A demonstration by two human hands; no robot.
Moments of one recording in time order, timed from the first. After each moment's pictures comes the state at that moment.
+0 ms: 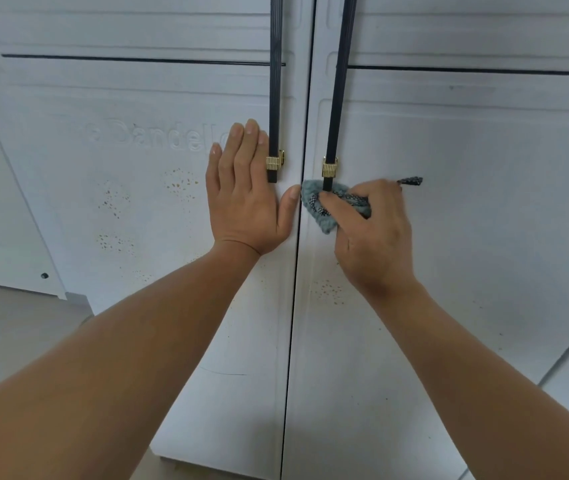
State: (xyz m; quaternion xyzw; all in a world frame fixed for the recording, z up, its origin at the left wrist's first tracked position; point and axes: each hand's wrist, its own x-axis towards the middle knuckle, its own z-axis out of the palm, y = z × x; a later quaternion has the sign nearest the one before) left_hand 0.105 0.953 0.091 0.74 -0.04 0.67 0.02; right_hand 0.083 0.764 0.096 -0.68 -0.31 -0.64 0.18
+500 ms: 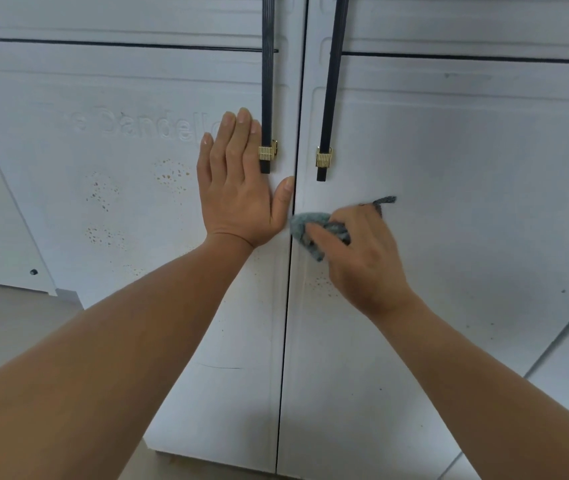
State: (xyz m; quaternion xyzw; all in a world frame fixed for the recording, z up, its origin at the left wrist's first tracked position) left_hand 0.105 0.953 0.091 0.74 -0.03 0.67 0.01; right_hand 0.087 0.749 0.059 -0.72 -0.40 -0.57 0.07
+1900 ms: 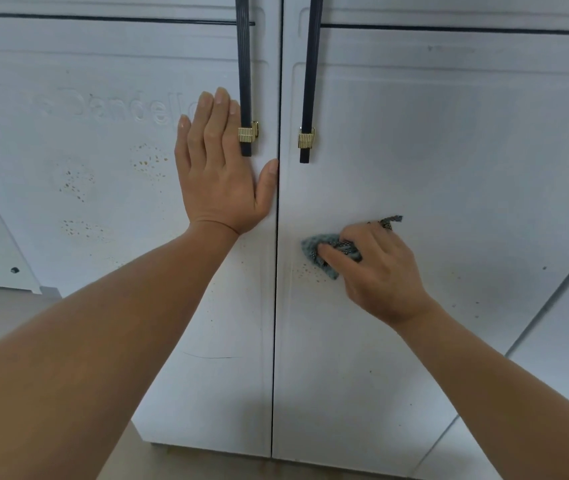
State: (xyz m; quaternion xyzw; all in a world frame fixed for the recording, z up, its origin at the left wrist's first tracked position) left_hand 0.106 0.952 0.091 0.72 -0.03 0.69 0.01; right_hand 0.084 0.703 0.031 -0.72 -0.40 -0.56 0.02
